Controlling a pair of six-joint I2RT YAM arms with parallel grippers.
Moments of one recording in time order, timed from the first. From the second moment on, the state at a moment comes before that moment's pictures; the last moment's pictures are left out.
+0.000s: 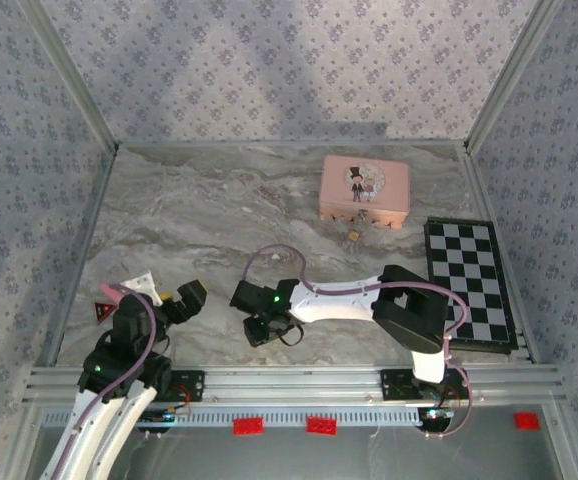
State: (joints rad) left arm -0.40 0.09 0.35 -0.75 -0.06 -0.75; right arm 1.24 1.87 1.21 -0.59 -0.07 0.73
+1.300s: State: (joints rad) left arm -0.40 0.09 0.34 -0.75 -0.05 -0.75; right arm 1.24 1.92 1.27 -0.67 -0.07 0.74
